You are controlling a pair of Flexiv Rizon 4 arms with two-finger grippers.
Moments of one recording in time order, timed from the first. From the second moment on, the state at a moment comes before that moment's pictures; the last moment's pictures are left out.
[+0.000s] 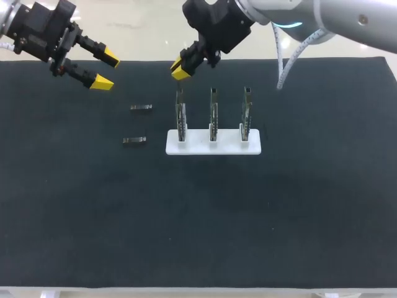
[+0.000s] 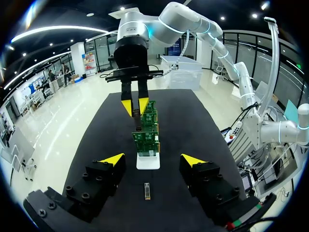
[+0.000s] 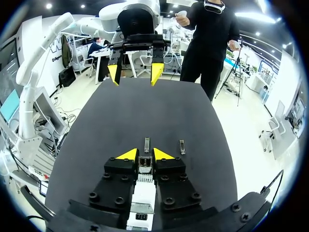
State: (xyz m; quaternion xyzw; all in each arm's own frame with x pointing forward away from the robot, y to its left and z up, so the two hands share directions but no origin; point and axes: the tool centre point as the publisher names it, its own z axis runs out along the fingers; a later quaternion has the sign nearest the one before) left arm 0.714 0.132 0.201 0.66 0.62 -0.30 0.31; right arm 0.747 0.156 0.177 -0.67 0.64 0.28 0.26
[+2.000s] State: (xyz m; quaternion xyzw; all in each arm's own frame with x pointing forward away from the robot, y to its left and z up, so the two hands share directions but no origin) left arm 0.714 0.132 0.201 0.66 0.62 -0.30 0.31; right arm 0.749 0.162 0.185 -0.66 0.64 0.29 0.27
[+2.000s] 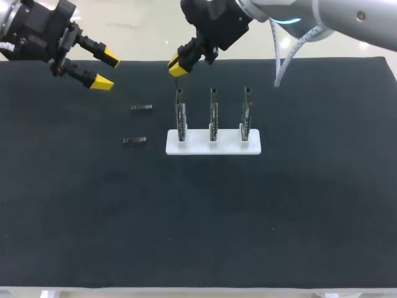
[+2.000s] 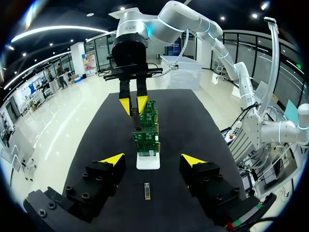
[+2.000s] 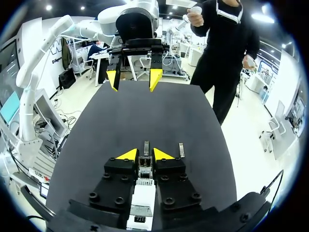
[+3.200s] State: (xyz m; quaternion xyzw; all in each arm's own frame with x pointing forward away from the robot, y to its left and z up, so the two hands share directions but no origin) left arm 0.714 0.132 0.201 0.66 0.62 -0.30 0.31; right arm 0.751 0.160 0.186 -0.63 0.67 0.30 0.25
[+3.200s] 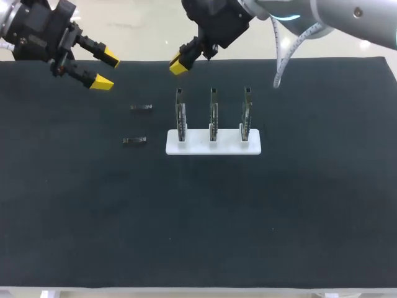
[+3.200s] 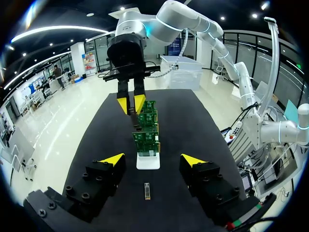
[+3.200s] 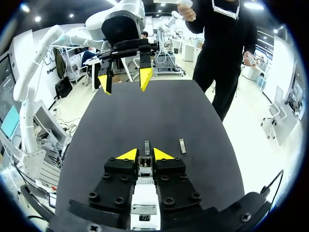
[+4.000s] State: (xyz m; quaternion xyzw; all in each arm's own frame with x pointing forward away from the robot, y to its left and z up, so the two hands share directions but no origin) left arm 0.714 0.132 0.201 0.66 0.62 -0.30 0.31; right arm 0.749 0.159 0.180 -0.63 0.67 0.30 0.25
